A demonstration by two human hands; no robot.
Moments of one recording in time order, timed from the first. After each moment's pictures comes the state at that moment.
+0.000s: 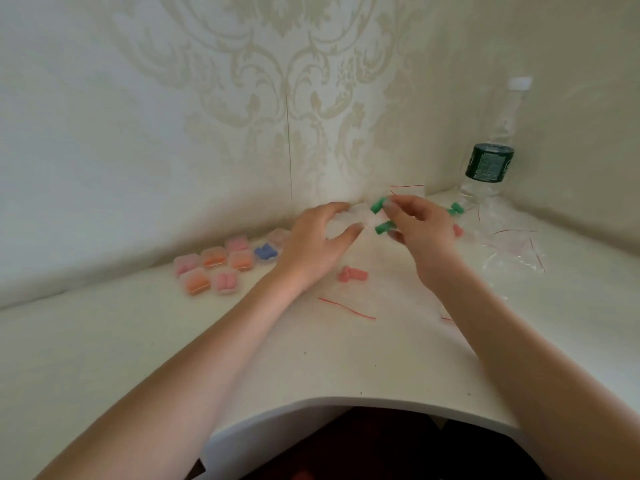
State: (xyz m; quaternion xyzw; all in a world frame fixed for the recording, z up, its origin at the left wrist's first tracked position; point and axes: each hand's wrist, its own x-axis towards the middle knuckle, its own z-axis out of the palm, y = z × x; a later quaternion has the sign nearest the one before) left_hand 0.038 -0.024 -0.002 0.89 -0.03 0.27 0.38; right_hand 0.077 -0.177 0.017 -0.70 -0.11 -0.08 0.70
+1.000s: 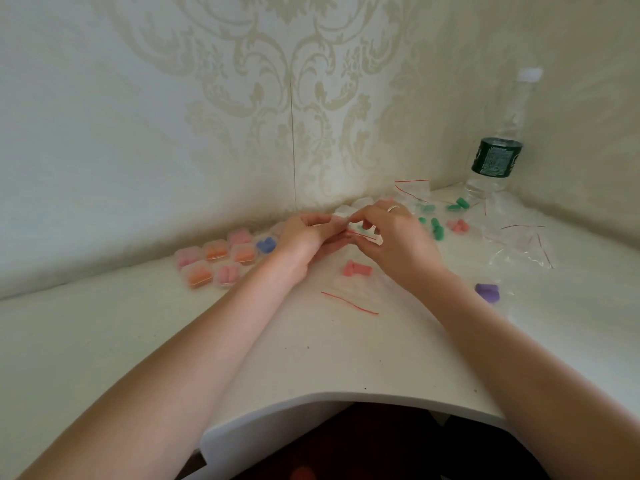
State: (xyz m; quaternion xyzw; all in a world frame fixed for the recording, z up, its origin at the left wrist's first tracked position) left_hand 0.041 -0.017 0.000 0.58 0.09 0.08 0.80; right_hand 0.069 -0.166 0.002 -0.86 -0.35 -0.24 0.28
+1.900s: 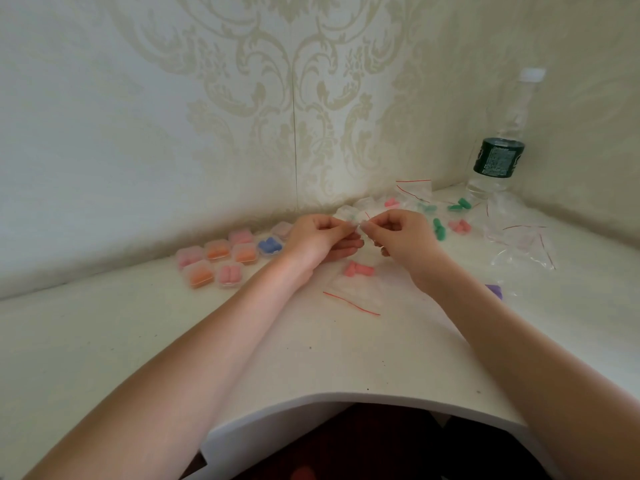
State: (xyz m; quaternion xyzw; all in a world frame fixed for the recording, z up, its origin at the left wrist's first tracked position) left_hand 0.039 -0.023 -0.002 0.67 0.07 0.07 0.74; right_hand 0.080 -0.162 0.000 -0.79 -0.17 -0.02 0.58
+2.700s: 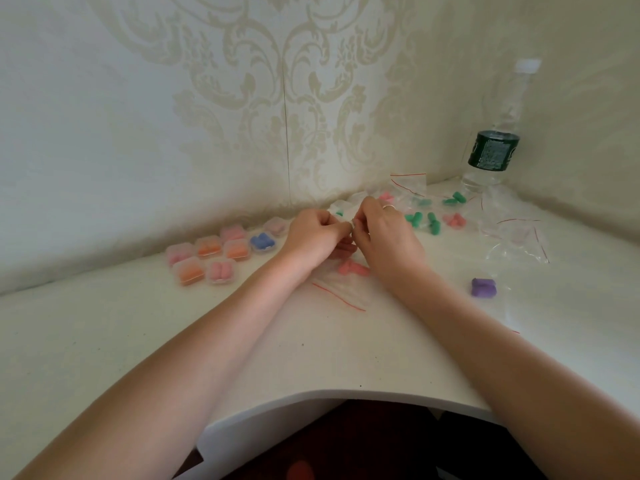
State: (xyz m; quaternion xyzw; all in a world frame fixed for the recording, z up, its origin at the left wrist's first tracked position) left_hand 0.041 -0.034 -0.001 0.74 0.10 0.11 0.65; right_hand 0.063 -0.151 0.001 -0.91 -0.26 -0.20 0.24
